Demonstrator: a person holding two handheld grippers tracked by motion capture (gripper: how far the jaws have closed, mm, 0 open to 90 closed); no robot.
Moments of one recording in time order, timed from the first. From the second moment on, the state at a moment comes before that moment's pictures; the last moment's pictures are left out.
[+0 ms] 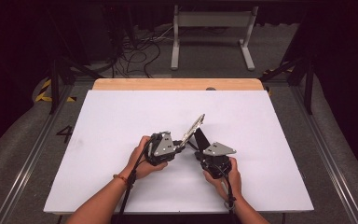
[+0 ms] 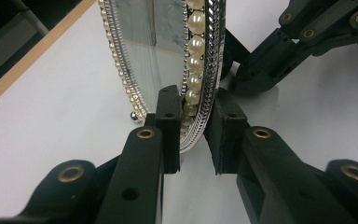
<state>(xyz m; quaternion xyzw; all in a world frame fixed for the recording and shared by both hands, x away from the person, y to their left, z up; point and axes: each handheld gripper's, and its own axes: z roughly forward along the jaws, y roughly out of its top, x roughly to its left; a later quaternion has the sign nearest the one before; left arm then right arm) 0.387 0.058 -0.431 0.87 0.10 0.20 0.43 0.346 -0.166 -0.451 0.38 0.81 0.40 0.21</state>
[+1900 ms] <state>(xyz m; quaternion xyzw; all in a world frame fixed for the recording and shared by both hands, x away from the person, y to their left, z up) 0.387 0.048 -0.441 0.88 0.07 0.22 0.42 0.350 -0.189 -0.439 0.40 0.79 0.38 0.26</state>
